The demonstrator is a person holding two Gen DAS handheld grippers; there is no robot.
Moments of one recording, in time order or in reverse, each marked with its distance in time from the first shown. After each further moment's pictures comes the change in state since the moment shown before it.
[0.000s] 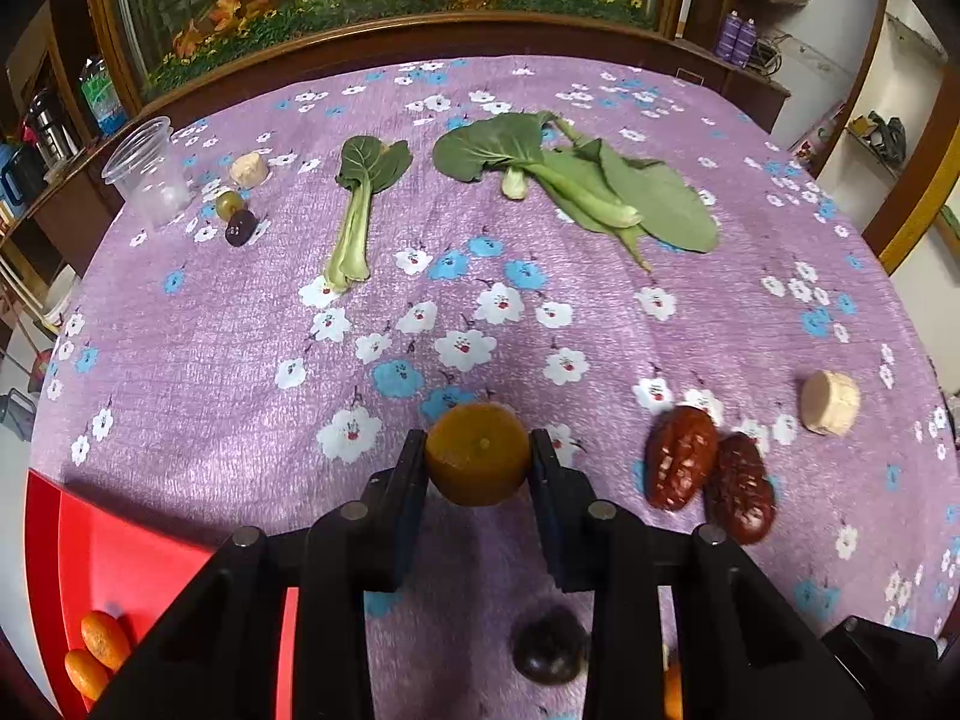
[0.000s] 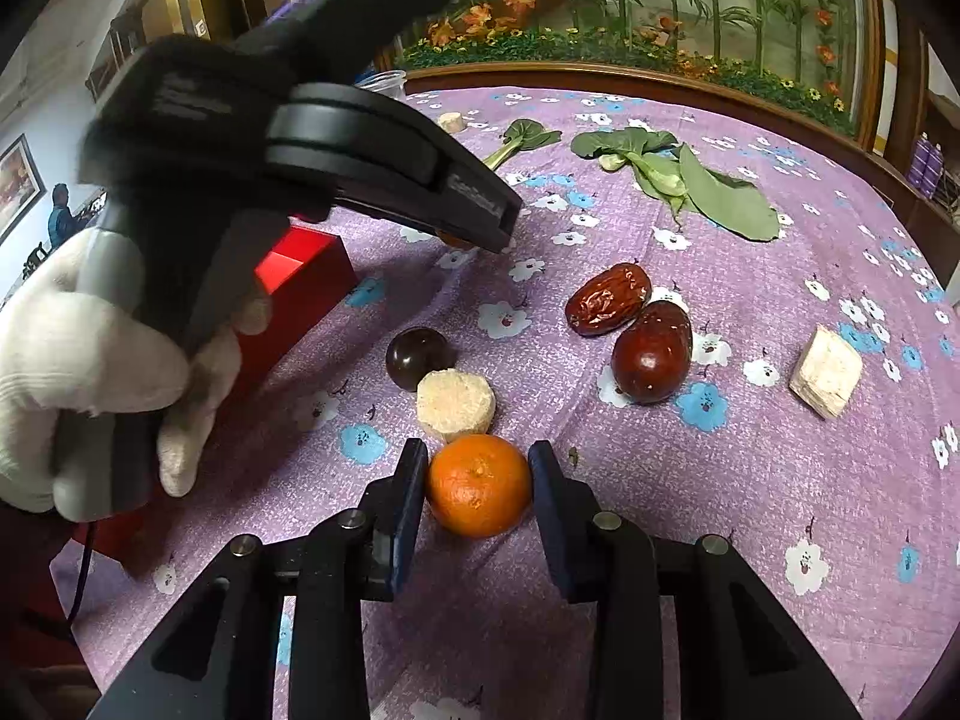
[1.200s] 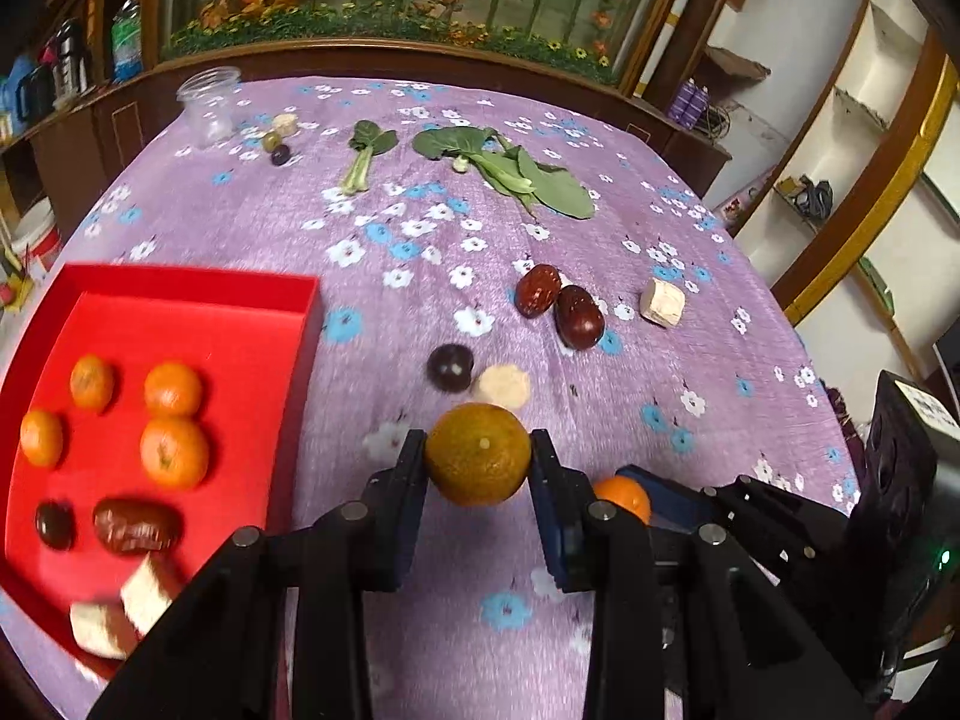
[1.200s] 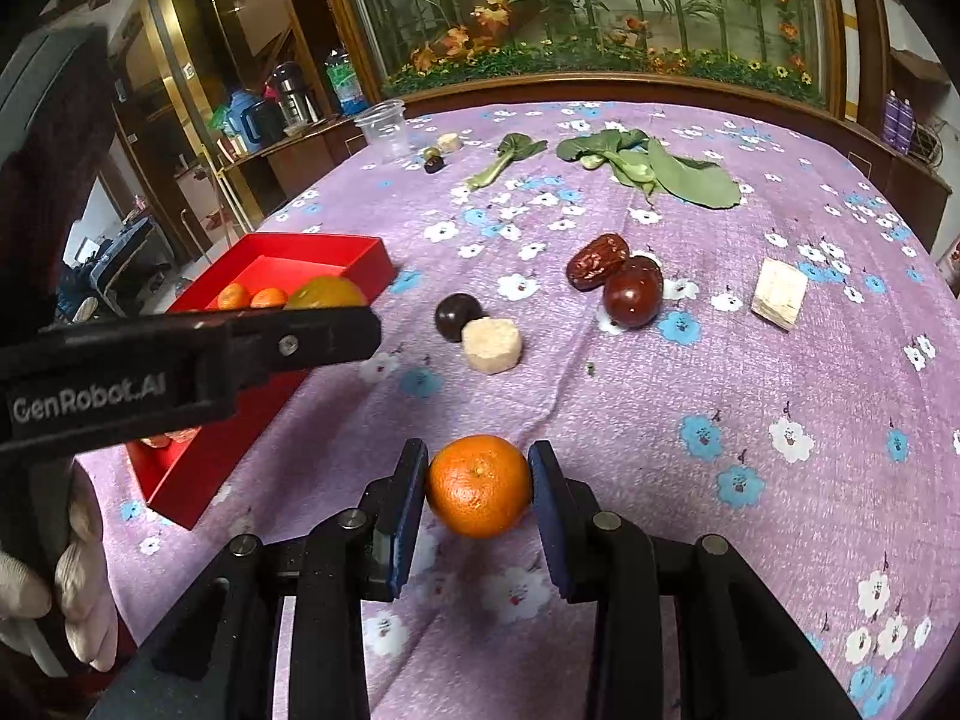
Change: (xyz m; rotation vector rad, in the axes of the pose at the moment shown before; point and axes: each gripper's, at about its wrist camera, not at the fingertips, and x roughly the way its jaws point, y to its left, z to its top) left arm -0.108 0.001 -0.119 -0.132 -0.096 -0.189; right arm -0.048 0.021 -0.035 0.084 -0.051 0.027
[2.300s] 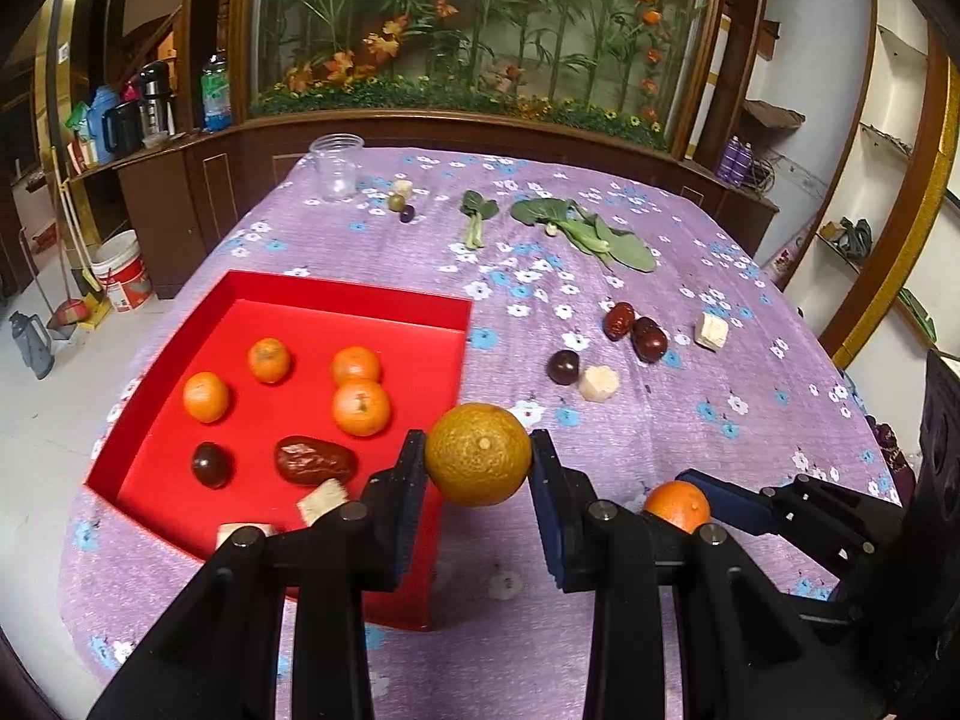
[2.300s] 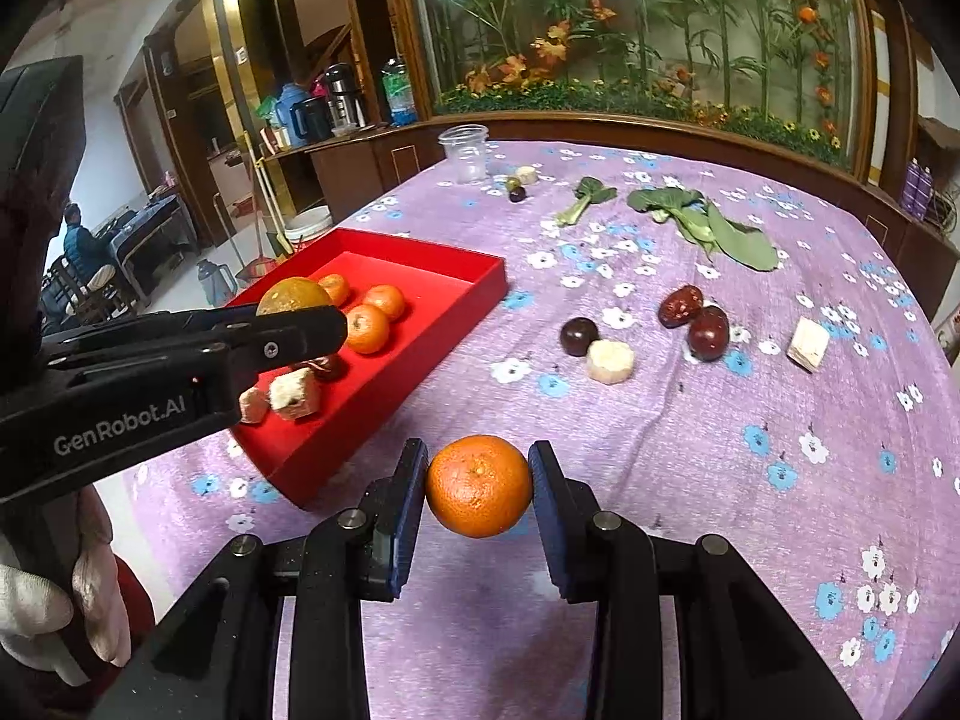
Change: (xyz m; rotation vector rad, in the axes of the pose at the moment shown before) left arm -0.086 0.032 -0.047 -0.013 -0.191 0.181; right arm -0.037 0.080 -0.012 -0.120 -0.056 0.003
